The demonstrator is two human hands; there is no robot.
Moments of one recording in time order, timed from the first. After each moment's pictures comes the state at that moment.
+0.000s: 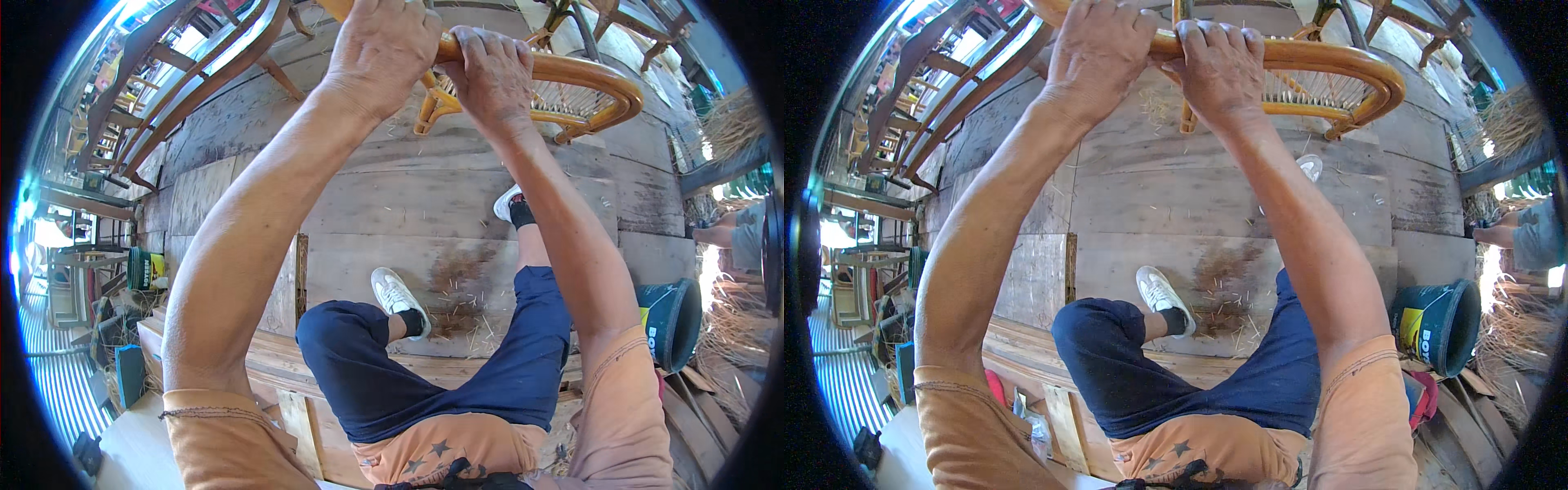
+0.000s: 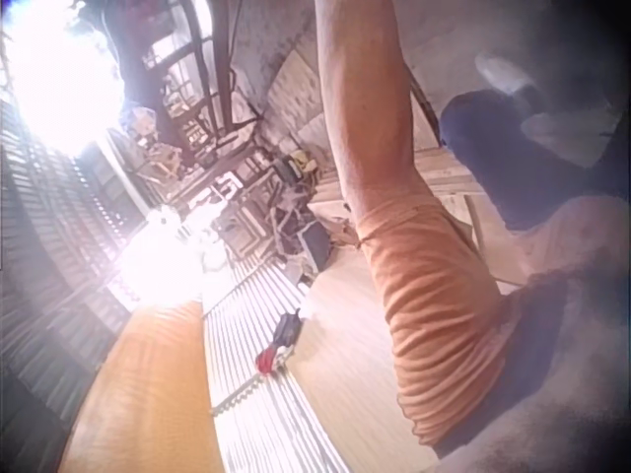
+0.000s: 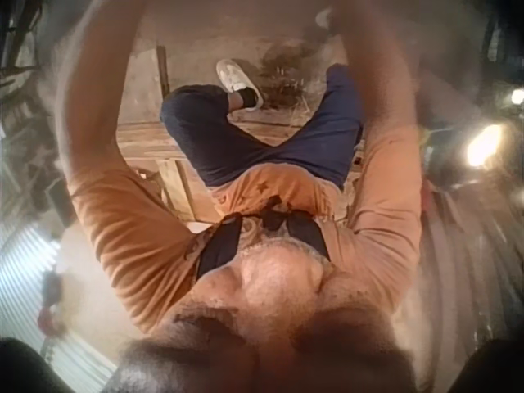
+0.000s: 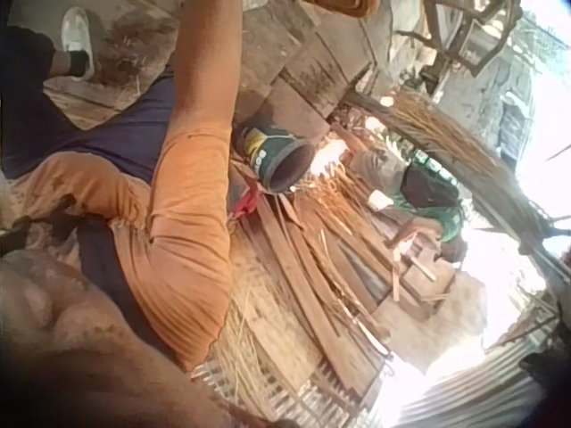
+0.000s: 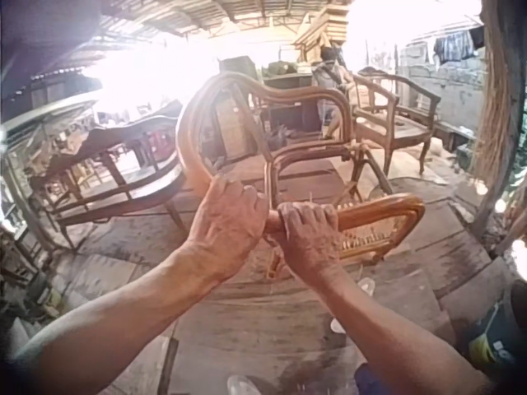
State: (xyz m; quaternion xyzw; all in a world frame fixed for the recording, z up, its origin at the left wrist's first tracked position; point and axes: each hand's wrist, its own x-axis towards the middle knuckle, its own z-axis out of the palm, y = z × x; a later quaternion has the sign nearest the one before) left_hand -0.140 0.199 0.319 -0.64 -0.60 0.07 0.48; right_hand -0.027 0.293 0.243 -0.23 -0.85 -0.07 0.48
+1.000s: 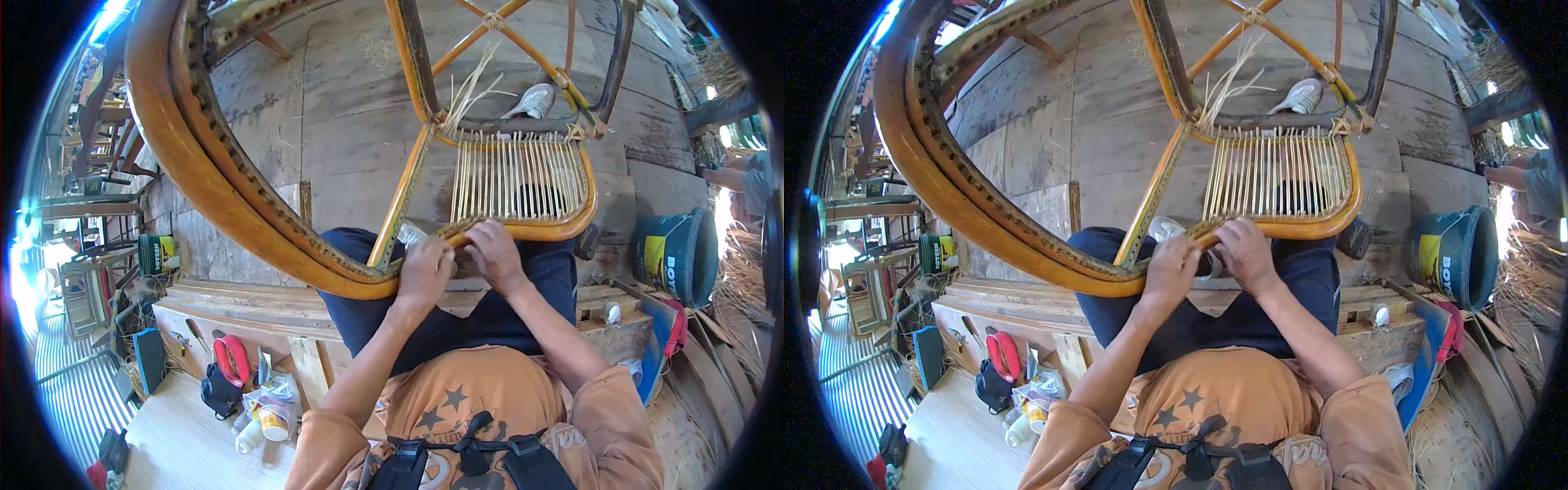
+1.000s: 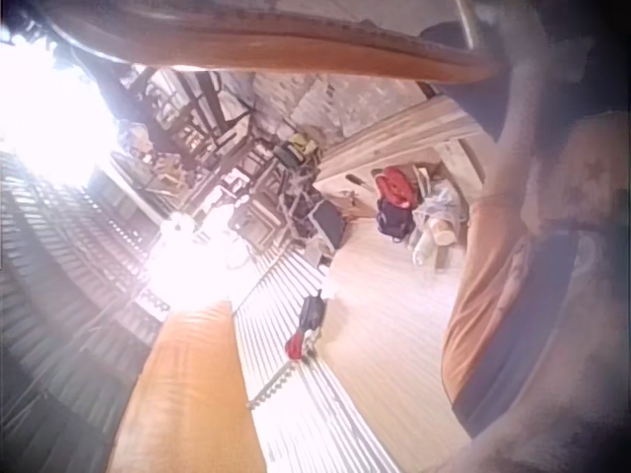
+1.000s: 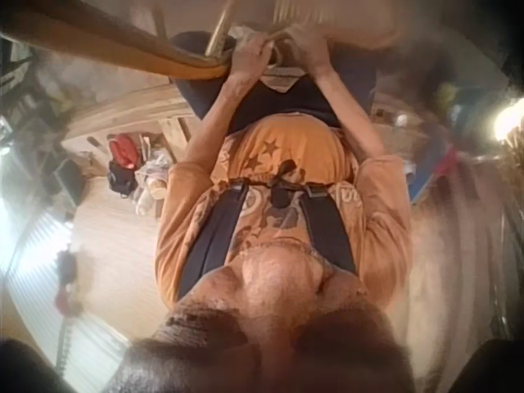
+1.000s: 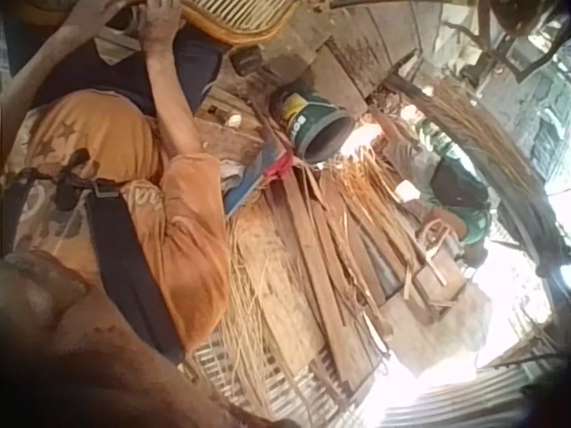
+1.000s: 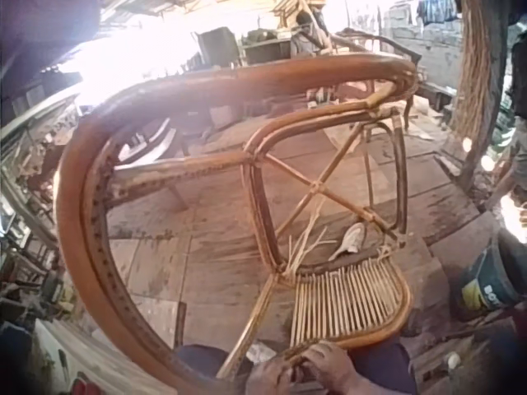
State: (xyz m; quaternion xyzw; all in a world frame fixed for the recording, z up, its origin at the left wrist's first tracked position) left_hand 0.070 -0.051 0.081 -0.50 -0.77 -0.35 -0.19; right_hand 0.194 0.068 0.049 -0.21 -0.92 0.26 0.20
